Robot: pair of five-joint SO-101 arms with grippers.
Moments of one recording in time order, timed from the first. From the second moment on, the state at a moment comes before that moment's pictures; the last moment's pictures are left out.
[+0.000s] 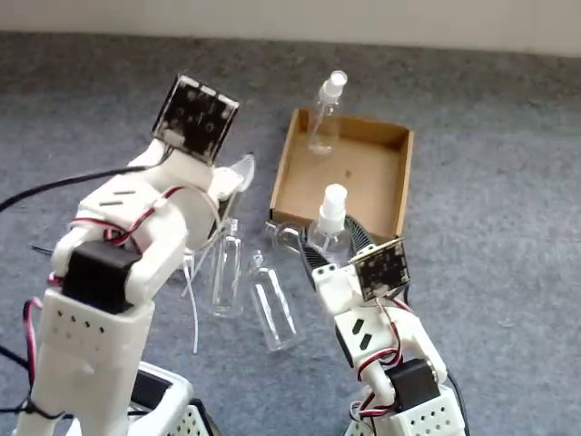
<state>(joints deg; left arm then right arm) 13.1 -46.4 18.4 67.5 -6.8 -25.1 -104.5 91.1 31.5 9.5</state>
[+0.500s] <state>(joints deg) -1.6 -64.5 64.7 46.1 -9.6 -10.0 -79.4 82.5 8.5 22.9</state>
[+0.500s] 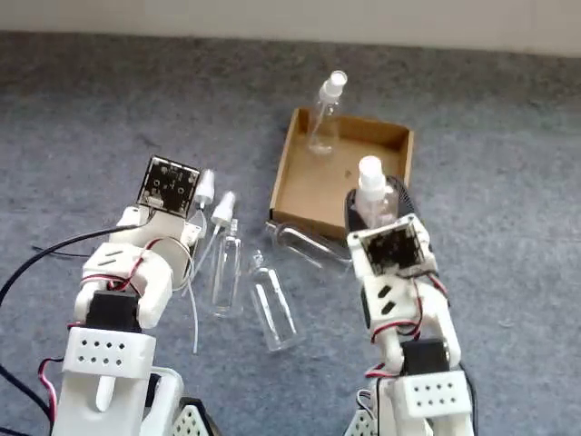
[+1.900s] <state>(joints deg) 0.0 -64.7 79.5 26.8 -5.5 -3.1 24.3 31.2 -40.7 9.8</state>
